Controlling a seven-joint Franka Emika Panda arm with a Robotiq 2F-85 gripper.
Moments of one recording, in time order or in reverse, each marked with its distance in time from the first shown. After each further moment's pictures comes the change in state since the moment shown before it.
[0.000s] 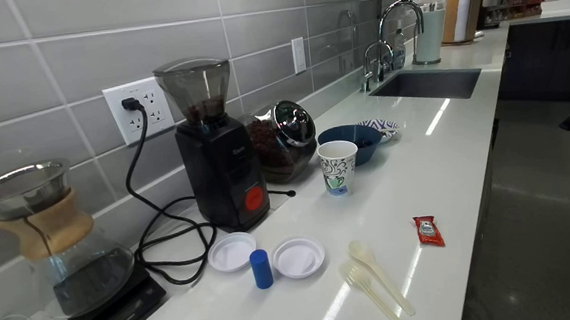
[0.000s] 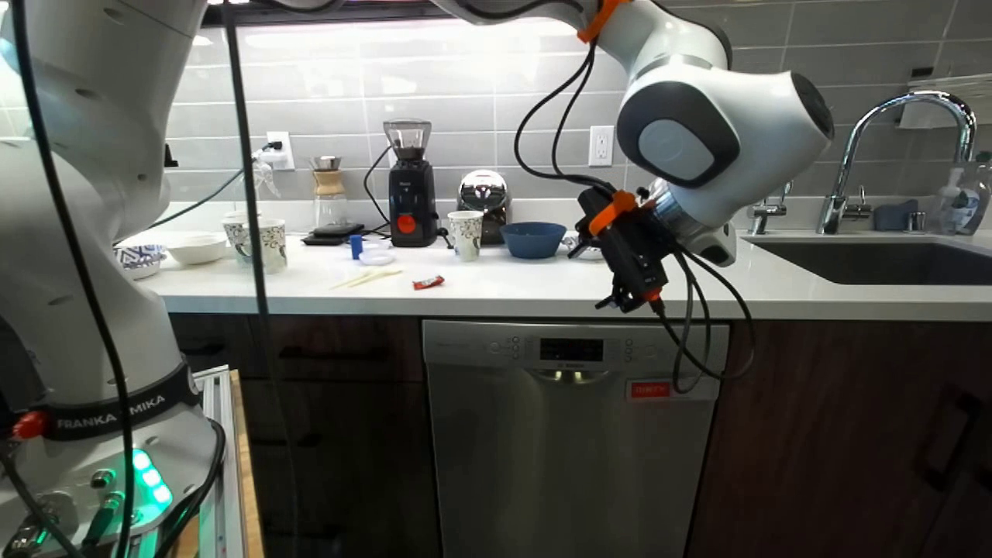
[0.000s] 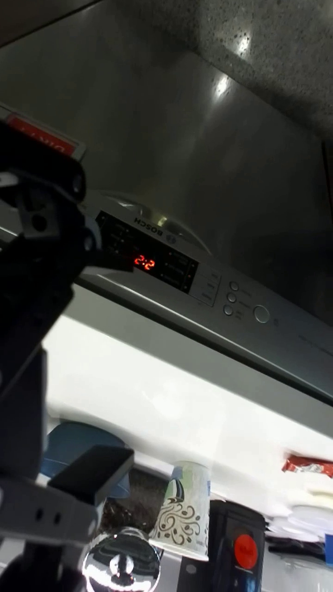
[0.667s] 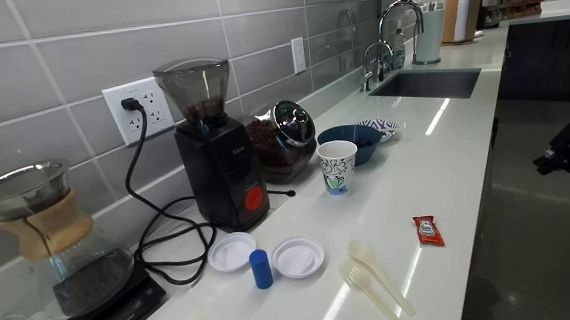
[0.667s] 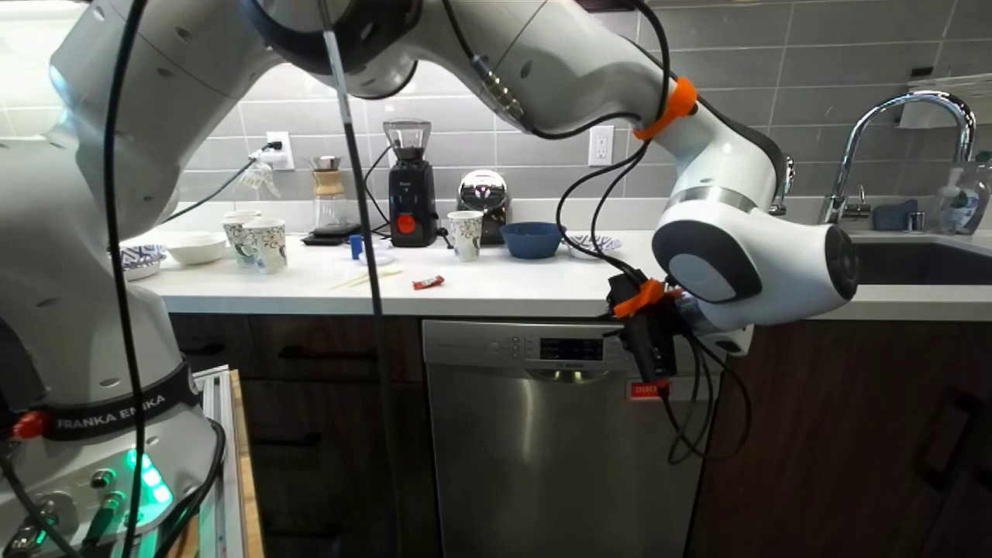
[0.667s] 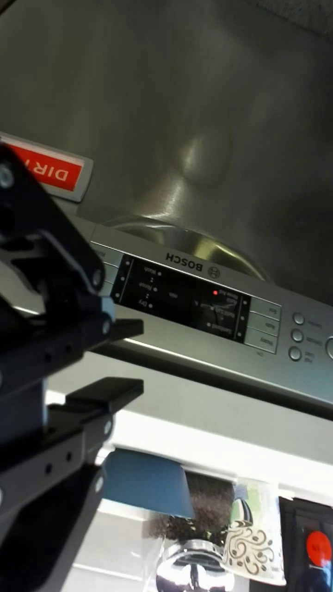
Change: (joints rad) arm -0.105 0.315 0.079 0.232 0.165 -0.014 -0.012
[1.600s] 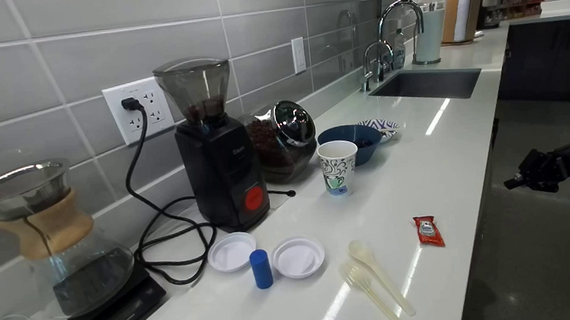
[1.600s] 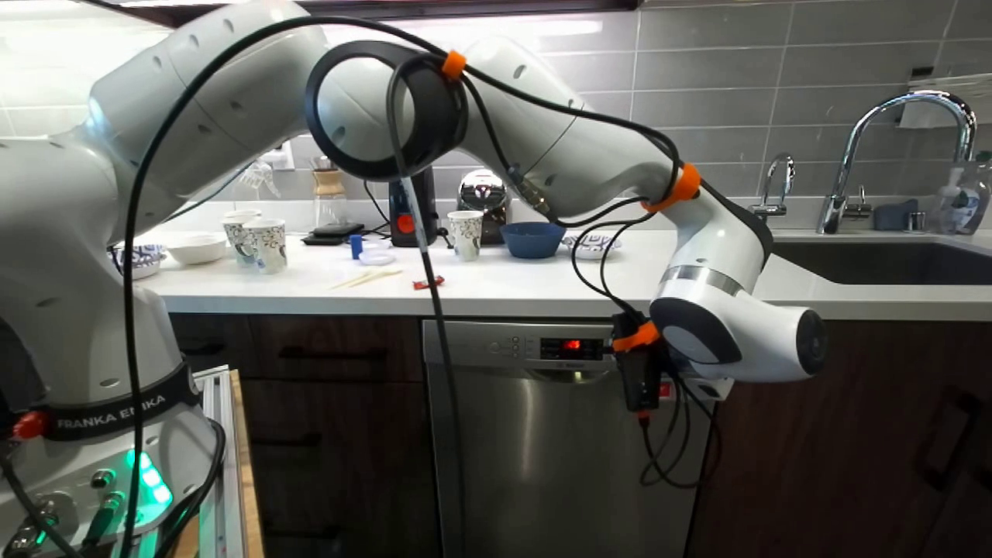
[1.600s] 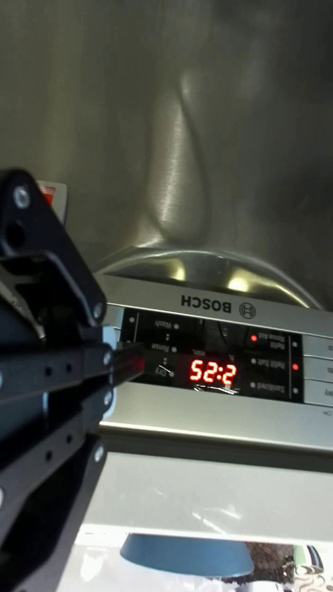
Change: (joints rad) arm -0.004 0.246 0.063 0.213 0.065 0.023 0.139
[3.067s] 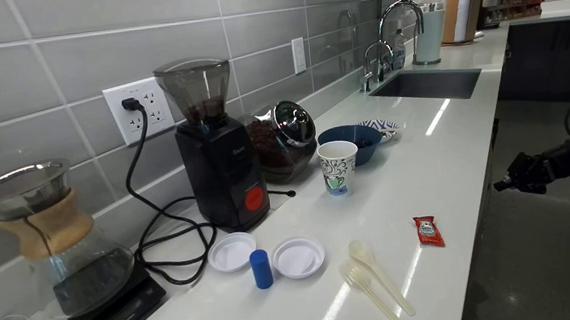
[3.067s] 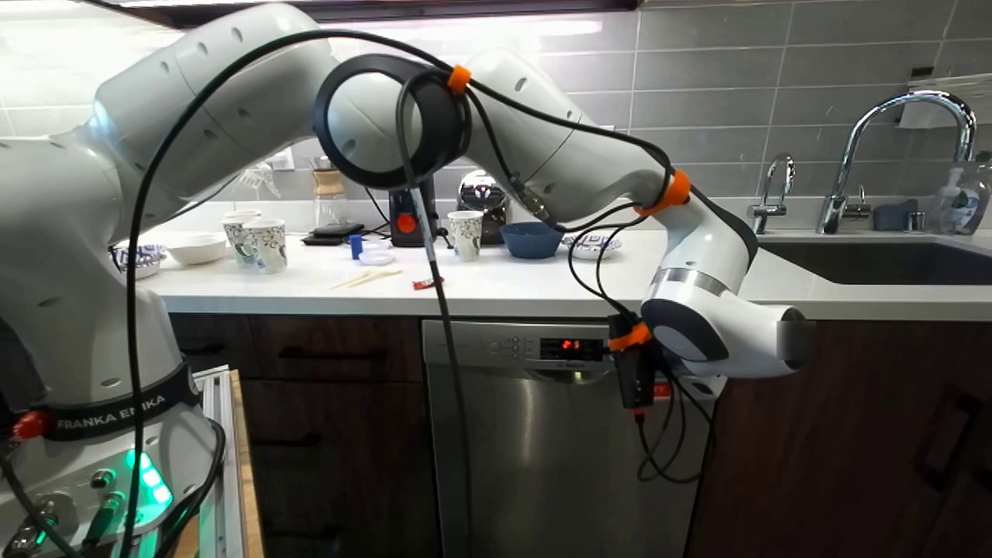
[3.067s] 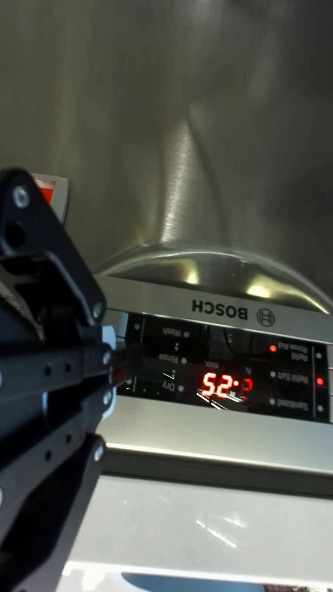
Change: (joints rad) arm 0.017 0.020 0.024 0.013 0.000 0.060 0.007
